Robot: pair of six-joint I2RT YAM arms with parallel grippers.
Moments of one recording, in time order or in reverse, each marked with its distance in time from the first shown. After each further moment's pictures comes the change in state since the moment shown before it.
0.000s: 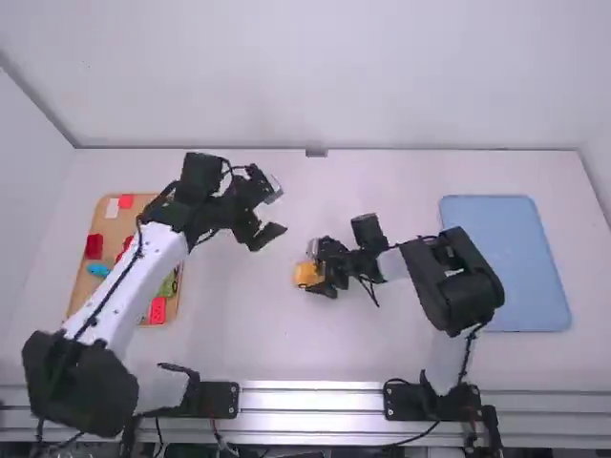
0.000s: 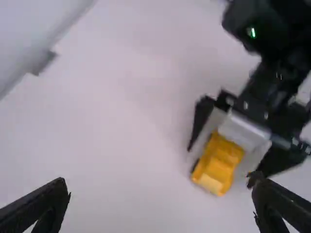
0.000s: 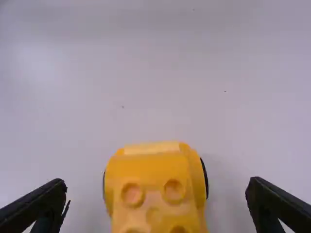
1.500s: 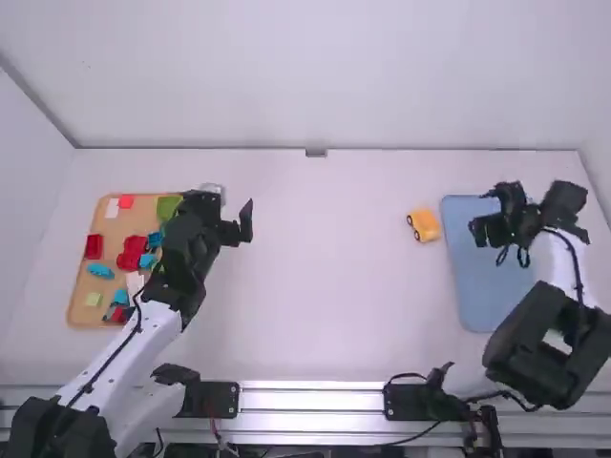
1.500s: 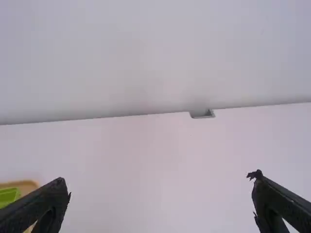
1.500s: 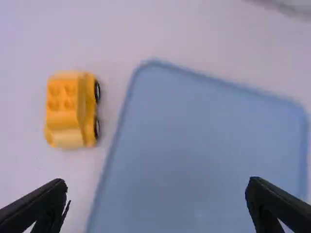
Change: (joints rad) left arm -0.003 -0.308 -0.618 0.895 -0.550 -0.644; right arm -0.969 -0.370 0.272 -0.680 0.448 0.124
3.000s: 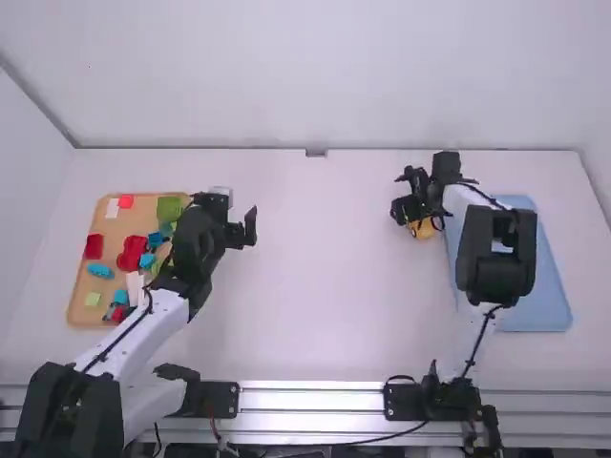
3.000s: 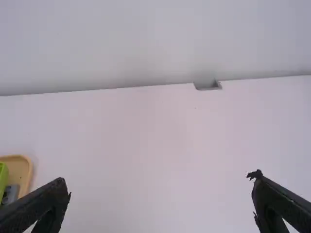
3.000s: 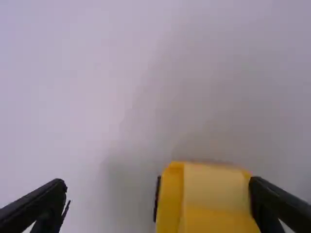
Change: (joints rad) left arm 0.001 0.122 0.000 0.006 0.000 -0.003; right arm 0.495 0.518 0.332 0.011 0.200 0.289
